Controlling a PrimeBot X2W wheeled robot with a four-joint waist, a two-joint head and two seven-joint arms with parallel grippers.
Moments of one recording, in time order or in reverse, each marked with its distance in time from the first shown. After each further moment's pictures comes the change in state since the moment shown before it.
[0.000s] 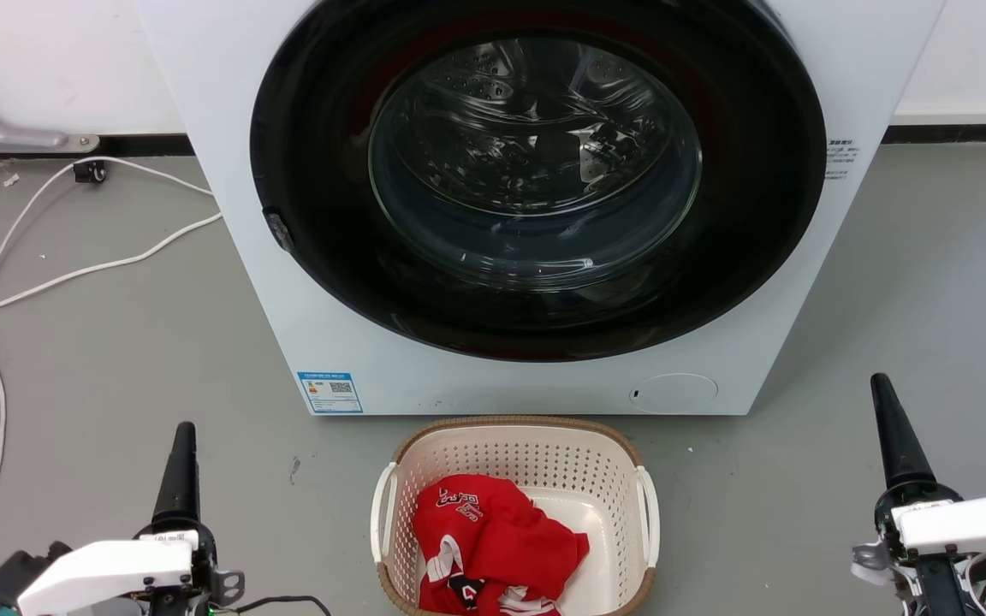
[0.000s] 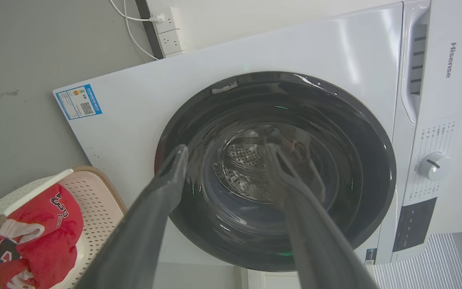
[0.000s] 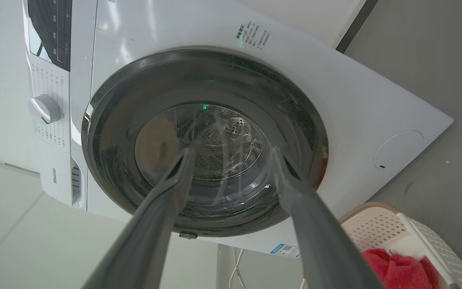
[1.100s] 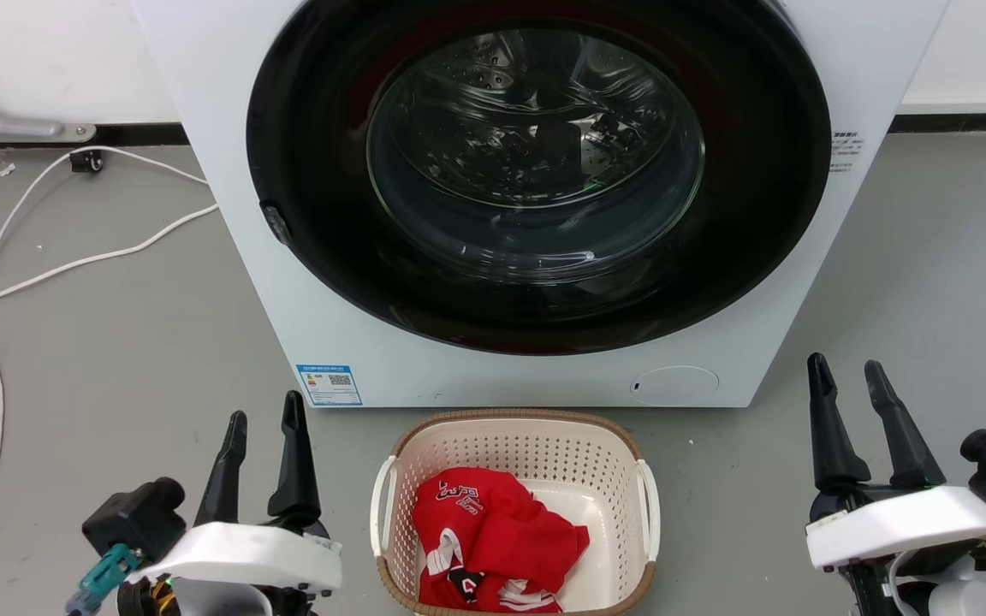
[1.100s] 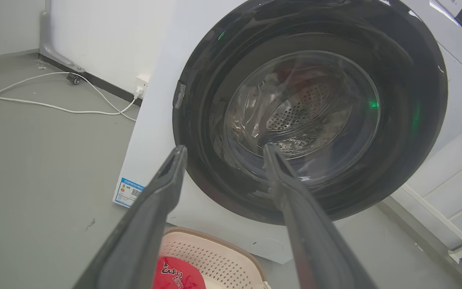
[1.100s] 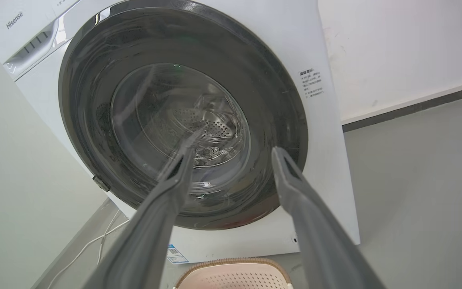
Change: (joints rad) left arm 0.063 0.002 -0.227 -0.235 0.819 0.132 -0.111; right arm 0.018 0.000 0.098 -0.136 -0.766 0.000 -0.111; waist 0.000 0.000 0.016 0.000
